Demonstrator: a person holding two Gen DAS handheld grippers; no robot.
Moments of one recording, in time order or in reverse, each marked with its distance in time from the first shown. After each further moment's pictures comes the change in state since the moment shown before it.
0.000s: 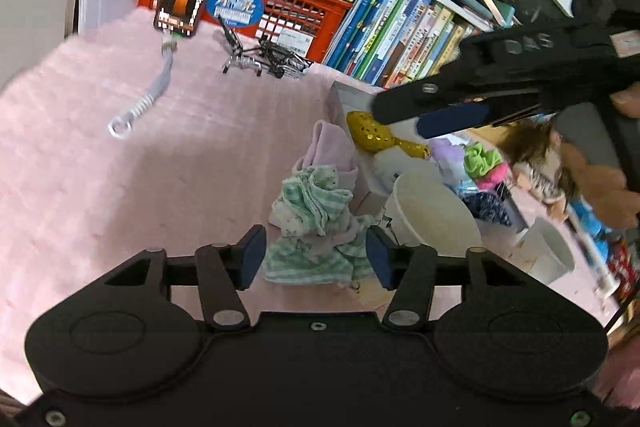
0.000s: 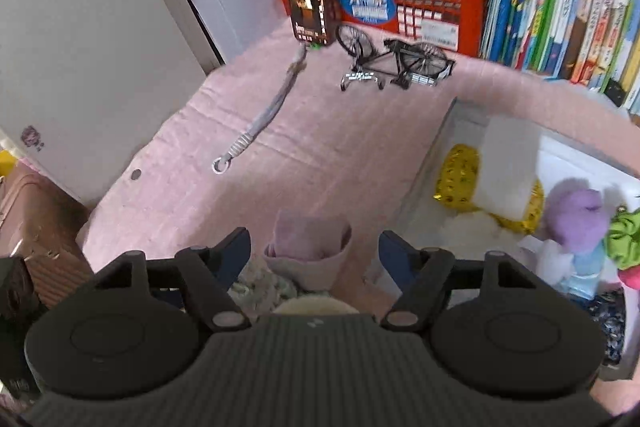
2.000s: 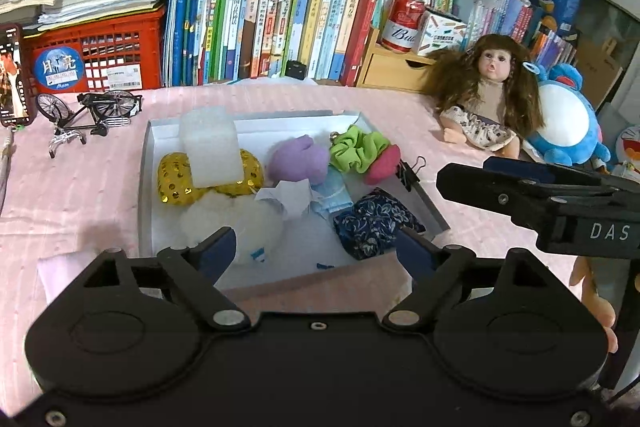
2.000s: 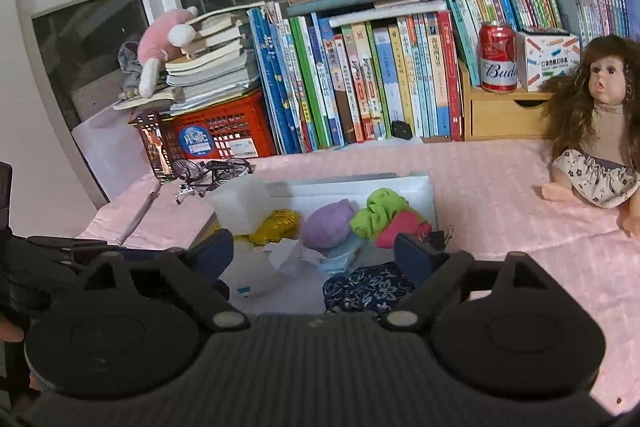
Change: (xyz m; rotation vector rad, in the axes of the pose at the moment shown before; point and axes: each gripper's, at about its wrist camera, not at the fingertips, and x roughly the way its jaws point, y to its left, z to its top) left arm 0.084 -0.205 0.048 0.337 0.115 -0.065; right arm -0.142 -0.154 -0.138 0.238 -0.522 -0.239
